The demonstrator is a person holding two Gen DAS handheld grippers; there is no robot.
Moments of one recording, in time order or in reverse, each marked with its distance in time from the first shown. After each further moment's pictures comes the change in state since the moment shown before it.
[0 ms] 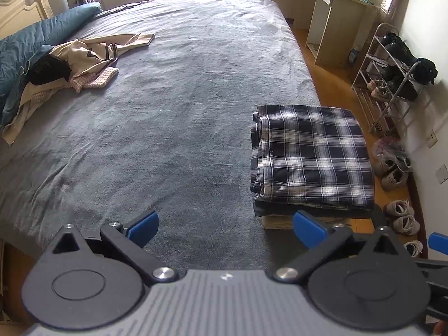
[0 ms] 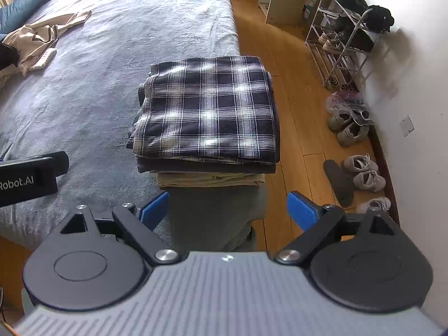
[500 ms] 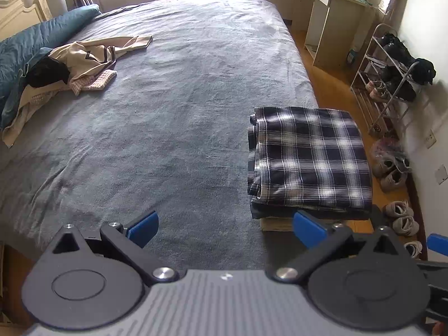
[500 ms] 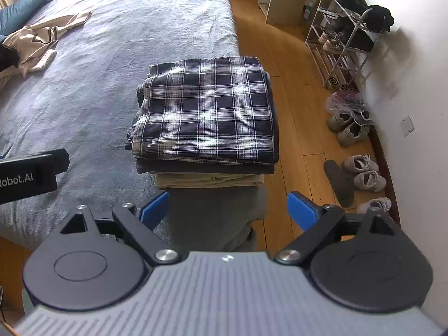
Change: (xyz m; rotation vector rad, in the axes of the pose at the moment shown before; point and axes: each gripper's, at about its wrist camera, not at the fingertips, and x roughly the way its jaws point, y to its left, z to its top) left arm 0.000 -0.003 0.003 0.005 -0.006 -0.005; right arm 0.000 -0.004 0.000 0.003 -0.003 0.004
